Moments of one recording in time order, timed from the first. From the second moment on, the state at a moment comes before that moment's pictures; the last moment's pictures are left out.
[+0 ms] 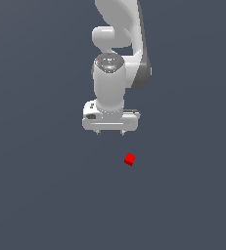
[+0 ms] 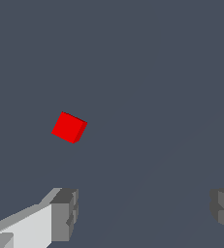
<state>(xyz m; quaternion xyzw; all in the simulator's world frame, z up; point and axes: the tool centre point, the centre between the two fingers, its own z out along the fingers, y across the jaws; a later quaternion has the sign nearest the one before) 0.005 -0.009 0.180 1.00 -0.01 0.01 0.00</state>
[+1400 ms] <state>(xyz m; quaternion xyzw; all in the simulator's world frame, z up) 0.029 0.058 0.070 0.99 -0.16 0.00 0.00</state>
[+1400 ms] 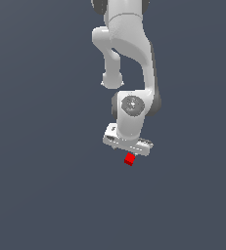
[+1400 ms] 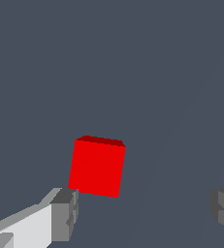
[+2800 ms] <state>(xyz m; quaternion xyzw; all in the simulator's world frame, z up) 0.050 0.084 0.020 0.97 -0.23 0.00 0.00</state>
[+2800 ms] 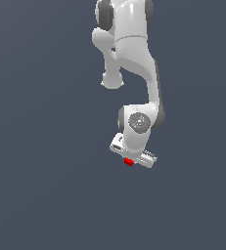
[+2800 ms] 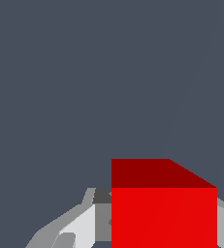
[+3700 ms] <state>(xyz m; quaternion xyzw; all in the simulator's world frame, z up) 0.066 0.063 0.096 0.97 -0.23 0.00 0.00</state>
